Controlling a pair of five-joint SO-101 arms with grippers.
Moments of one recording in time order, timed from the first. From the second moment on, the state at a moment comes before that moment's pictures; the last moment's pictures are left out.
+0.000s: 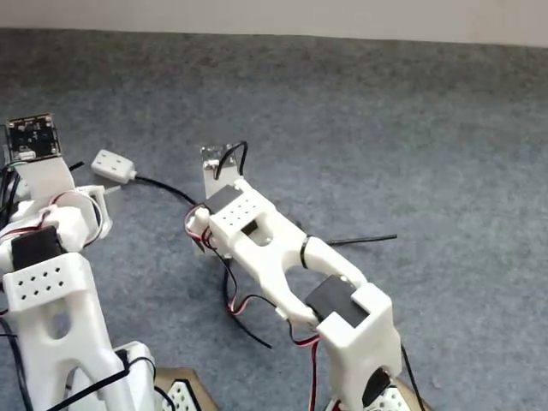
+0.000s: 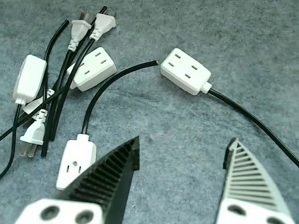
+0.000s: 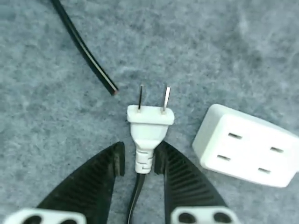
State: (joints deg) left arm -29.6 -43.7 46.7 54.1 -5.4; right arm -46.4 21.1 4.4 60.8 -32.0
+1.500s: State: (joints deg) left arm -31.0 -43.7 45.4 61.1 -12.3; right arm -39.5 0.2 1.3 93.3 32.9
